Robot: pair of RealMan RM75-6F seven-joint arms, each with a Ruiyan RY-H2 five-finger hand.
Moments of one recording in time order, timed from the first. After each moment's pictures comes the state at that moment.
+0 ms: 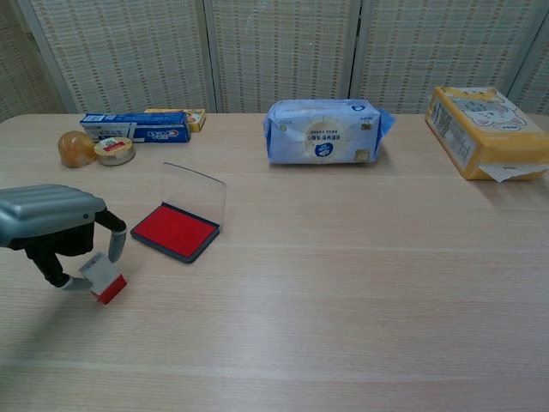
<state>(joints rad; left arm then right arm) -0.71 -1.36 0.08 -1.58 1.17 0.91 0.35 -0.11 -1.06 0.08 -1.56 -1.65 1.82 0.17</state>
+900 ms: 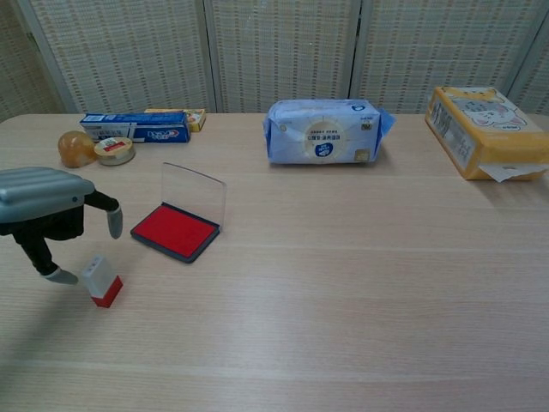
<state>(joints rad) -0.67 -1.31 0.04 -1.68 1.14 0.97 0.46 -0.11 -1.08 0.07 -1.46 -1.69 1.84 0.19</state>
